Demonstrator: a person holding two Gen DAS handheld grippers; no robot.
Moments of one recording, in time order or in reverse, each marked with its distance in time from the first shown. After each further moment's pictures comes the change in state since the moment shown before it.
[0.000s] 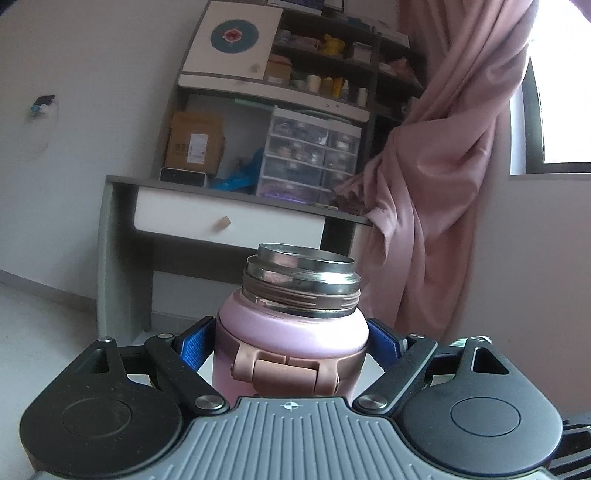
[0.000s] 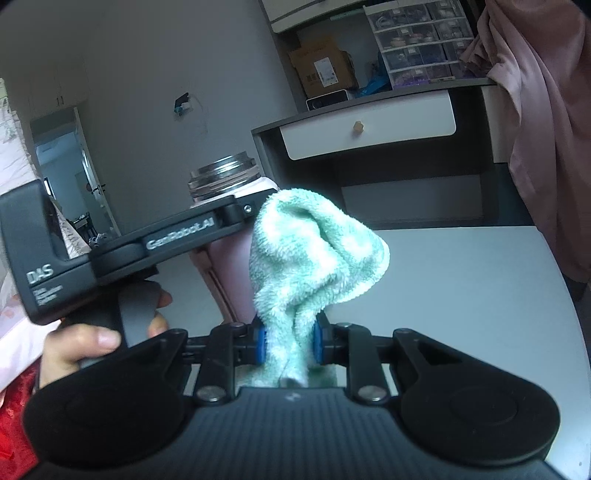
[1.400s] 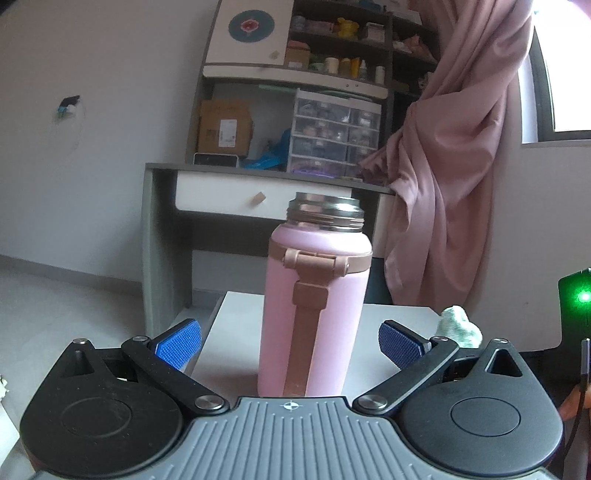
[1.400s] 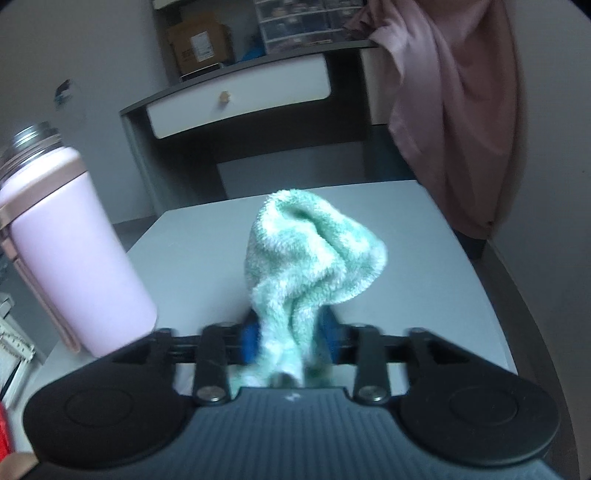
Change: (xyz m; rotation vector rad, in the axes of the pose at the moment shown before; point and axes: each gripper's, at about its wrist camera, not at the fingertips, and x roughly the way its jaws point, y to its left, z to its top) left arm -0.093 -0.001 -0.027 0.035 0.089 0.117; right arm 0.042 -0.063 -0.014 0.111 0.066 -0.413
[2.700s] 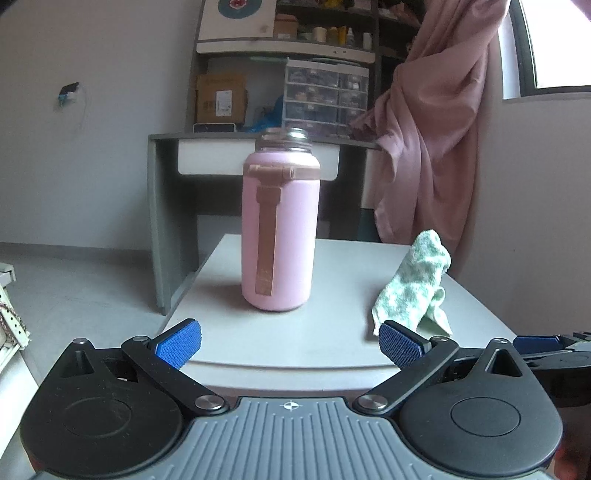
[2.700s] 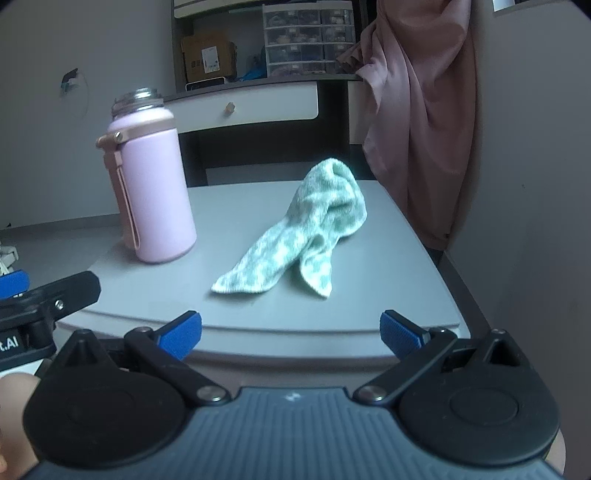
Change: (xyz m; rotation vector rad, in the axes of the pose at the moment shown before) left arm -0.066 -0.039 -0.052 0.051 0.115 0.022; right arm -0.121 0.037 -0.091 -0.083 -0.067 -0.097
